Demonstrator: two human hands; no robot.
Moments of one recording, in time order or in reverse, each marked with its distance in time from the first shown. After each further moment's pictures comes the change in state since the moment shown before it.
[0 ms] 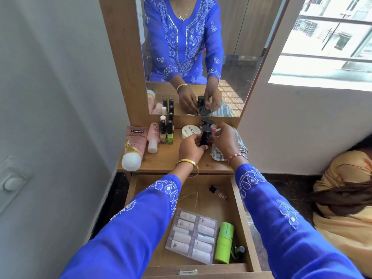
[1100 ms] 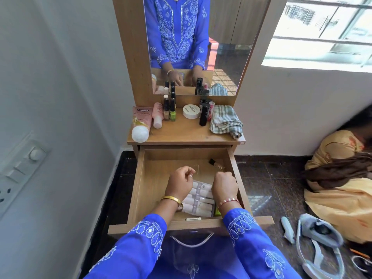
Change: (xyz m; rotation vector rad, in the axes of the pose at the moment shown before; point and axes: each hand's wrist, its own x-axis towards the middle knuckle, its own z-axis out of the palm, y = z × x) left_hand -0.150 -0.096 -0.016 0.124 -0.101 0.052; right_hand -0.187 0.071 0.042 -0.706 -0.179 0.212
